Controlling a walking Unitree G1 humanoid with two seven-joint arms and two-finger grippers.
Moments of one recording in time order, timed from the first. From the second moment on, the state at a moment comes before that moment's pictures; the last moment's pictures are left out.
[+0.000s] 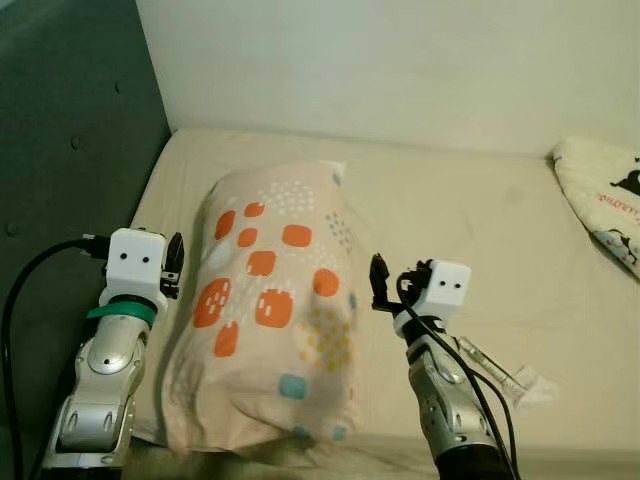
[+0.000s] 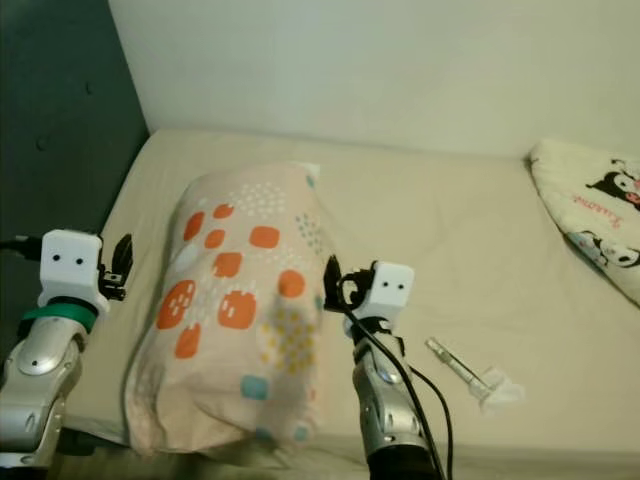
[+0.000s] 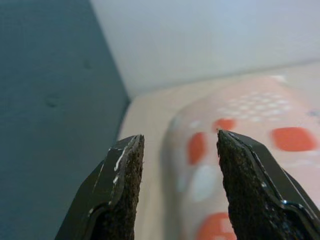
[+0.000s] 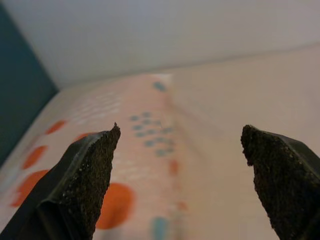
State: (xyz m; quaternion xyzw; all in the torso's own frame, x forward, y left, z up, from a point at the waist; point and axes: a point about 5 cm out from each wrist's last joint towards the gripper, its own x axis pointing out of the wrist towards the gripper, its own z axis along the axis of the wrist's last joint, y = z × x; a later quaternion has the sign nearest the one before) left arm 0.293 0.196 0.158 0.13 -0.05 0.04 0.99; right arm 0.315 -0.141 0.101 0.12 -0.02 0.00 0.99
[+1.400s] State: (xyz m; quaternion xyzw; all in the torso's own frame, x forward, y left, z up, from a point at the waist) left arm 0.293 0.196 0.155 0.09 -0.04 0.06 0.99; right arm 0.315 -0.146 0.101 0.11 -0.02 0.00 0.99
